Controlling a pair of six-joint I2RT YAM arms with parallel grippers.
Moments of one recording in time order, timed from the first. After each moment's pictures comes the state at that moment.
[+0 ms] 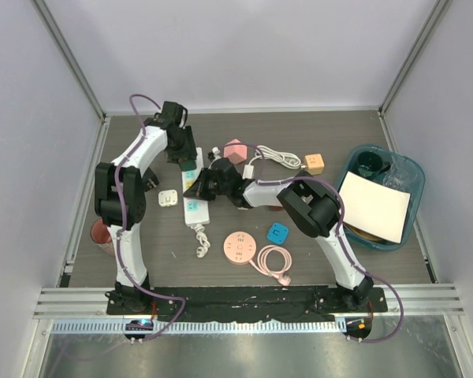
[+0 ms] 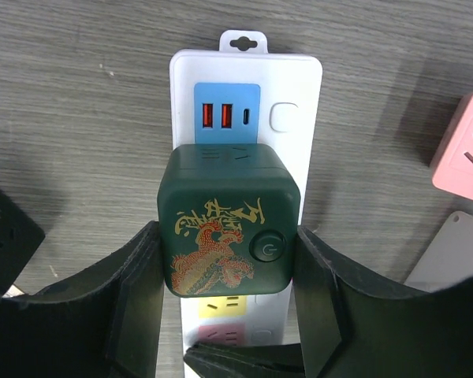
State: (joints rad) left arm -0.21 2.05 1.73 -0.74 -0.02 -0.42; right arm 0.82 2.27 1.44 0.38 -0.28 1.00
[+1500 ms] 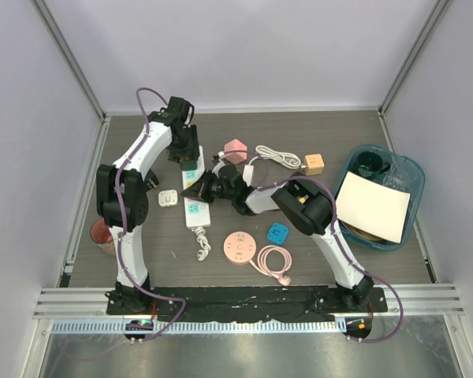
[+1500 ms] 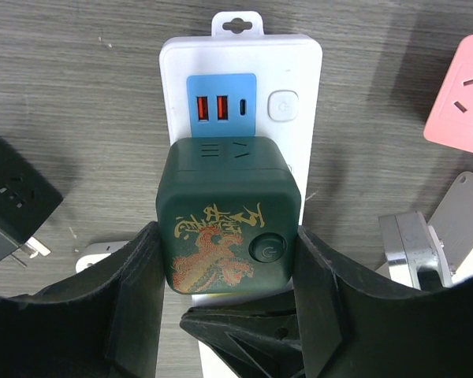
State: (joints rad) left arm -0.25 2.04 1.83 -0.90 -0.07 -0.37; right arm 0.81 2.34 1.35 0.73 -0.34 1.19
